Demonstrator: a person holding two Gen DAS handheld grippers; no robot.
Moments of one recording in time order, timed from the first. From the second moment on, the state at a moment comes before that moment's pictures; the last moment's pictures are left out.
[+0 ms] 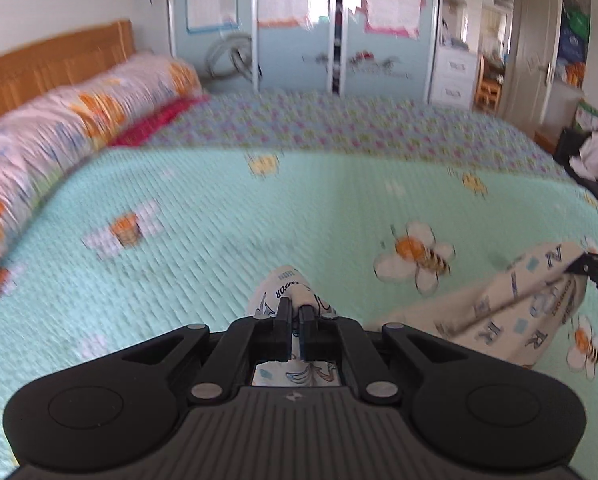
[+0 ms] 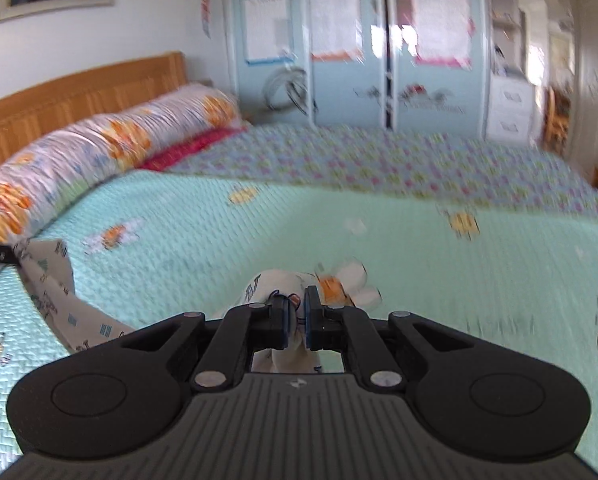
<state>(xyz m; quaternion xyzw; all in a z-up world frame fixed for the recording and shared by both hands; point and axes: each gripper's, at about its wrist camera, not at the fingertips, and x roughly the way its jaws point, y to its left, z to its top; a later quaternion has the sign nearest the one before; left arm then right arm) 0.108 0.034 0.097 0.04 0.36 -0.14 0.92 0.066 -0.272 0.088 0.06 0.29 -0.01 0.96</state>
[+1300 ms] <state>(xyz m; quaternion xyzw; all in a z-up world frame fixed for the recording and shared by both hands) -0.041 0.014 0.085 -0.04 0.42 -0.04 0.91 -0.064 -0.196 0.061 0.13 0.41 0.04 0.90</state>
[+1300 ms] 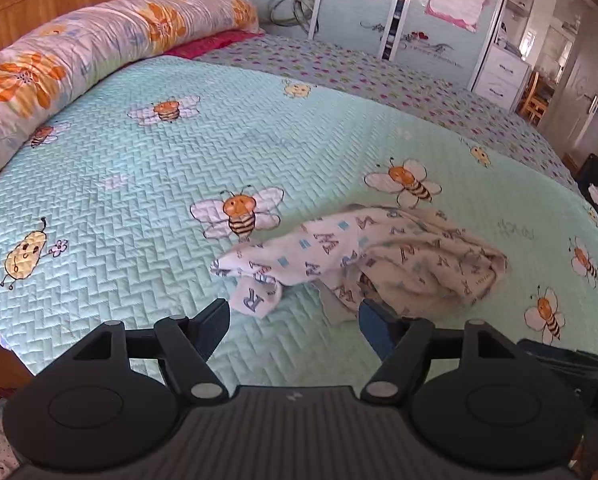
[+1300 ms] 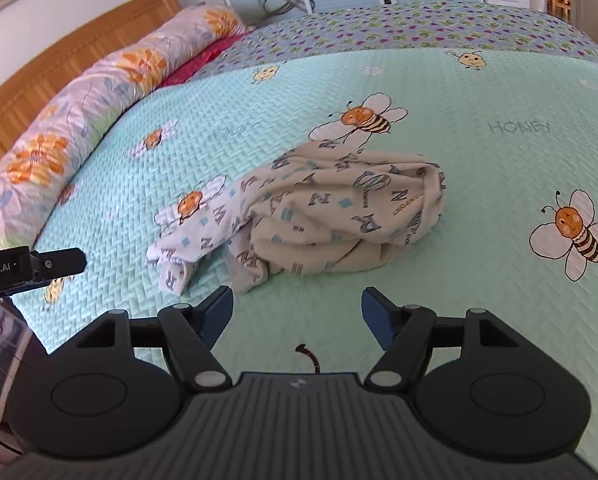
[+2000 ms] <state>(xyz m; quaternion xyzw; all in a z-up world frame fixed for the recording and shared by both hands) -0.044 -0.012 0.049 0.07 0.45 0.01 0.89 -0.074 -0.144 0.071 -0.02 0.44 0.01 0.90</state>
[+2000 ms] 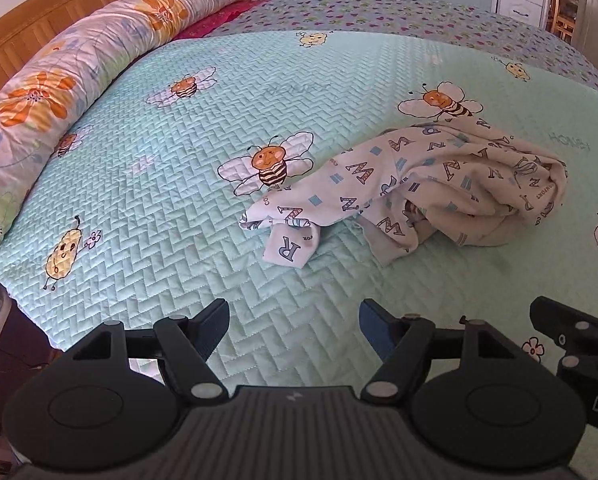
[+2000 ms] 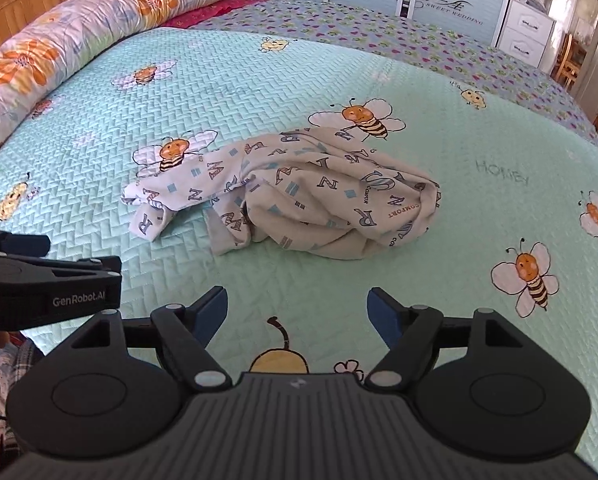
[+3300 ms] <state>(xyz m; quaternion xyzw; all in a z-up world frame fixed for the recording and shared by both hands) -0.022 0.007 -0.017 0.05 0.44 0.01 0.90 -0.031 -0.193 0.034 0.00 0.28 0.09 0.96</state>
